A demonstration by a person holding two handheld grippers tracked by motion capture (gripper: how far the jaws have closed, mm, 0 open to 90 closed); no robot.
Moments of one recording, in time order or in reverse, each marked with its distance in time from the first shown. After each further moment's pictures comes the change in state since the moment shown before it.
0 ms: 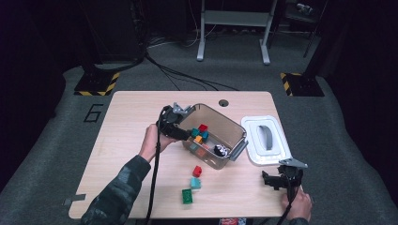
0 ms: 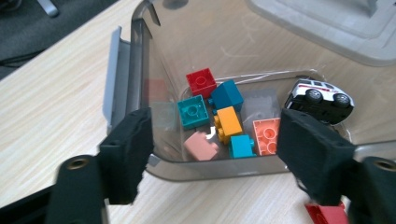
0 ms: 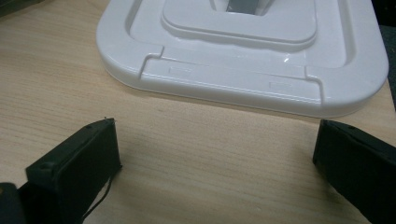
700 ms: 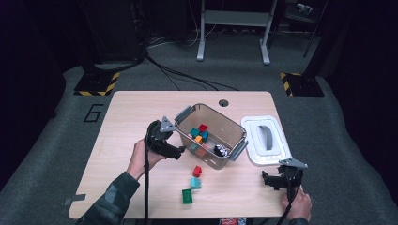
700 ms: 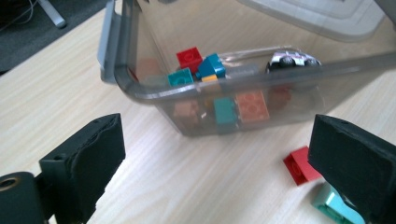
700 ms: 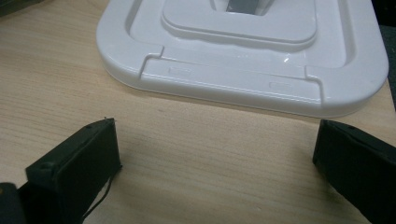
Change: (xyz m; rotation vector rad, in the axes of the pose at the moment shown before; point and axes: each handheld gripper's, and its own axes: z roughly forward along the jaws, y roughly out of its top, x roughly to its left) left arm -0.021 -0.047 -0.035 -0.034 0.017 0.032; right arm 0.000 0.000 0.000 0.000 0.000 0.000
